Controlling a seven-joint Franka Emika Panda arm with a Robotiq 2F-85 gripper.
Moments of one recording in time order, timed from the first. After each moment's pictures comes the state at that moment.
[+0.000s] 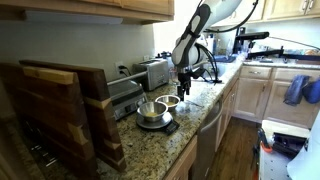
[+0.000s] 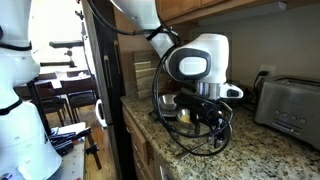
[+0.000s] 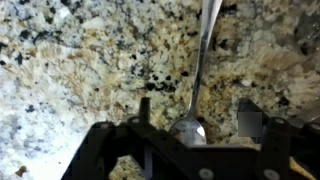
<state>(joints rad) -0.30 0.41 -0.10 -2.11 -0.02 2.53 -0.43</state>
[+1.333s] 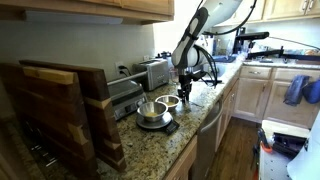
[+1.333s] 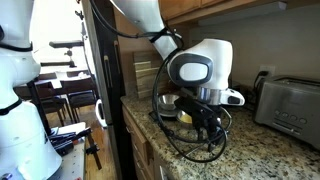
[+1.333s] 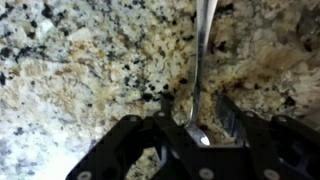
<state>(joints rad) -0.31 0.44 -0.10 -2.09 0.05 2.53 -0.43</state>
